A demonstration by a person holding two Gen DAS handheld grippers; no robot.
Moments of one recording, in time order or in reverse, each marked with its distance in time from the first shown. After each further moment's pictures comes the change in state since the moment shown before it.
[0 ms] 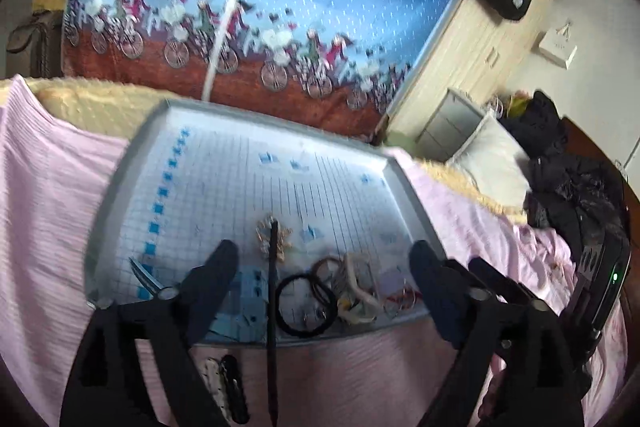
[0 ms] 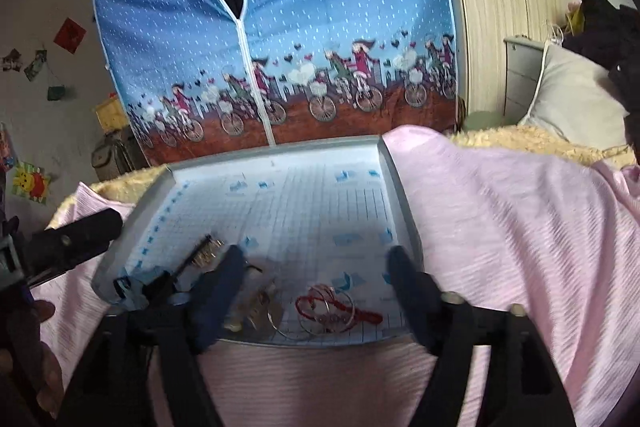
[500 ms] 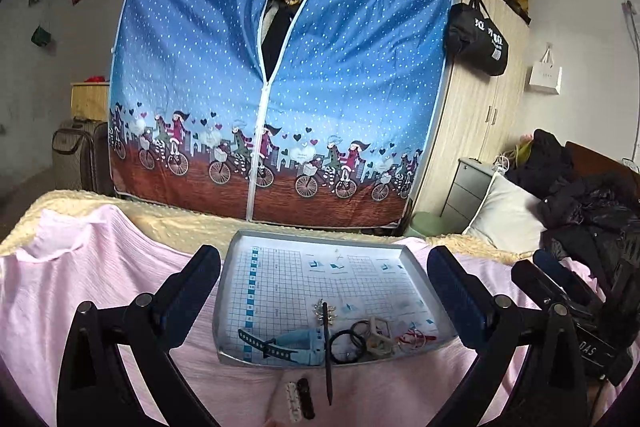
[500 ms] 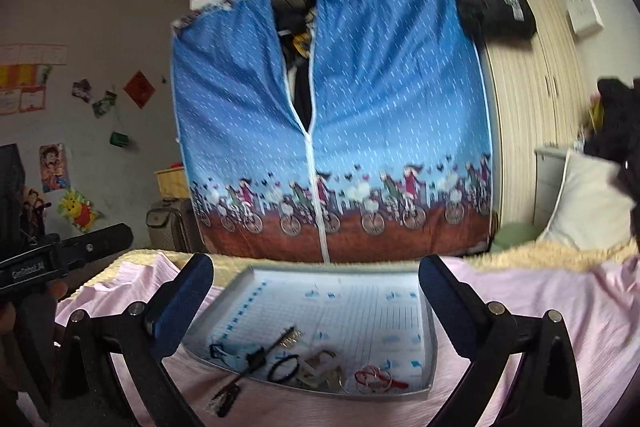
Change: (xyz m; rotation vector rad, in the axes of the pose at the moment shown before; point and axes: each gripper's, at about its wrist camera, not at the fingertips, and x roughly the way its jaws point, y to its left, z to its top) left arm -0.141 -0.032 0.011 0.156 -0.324 0.126; right arm -0.131 0.044 0.029 -0.137 -0.384 0.154
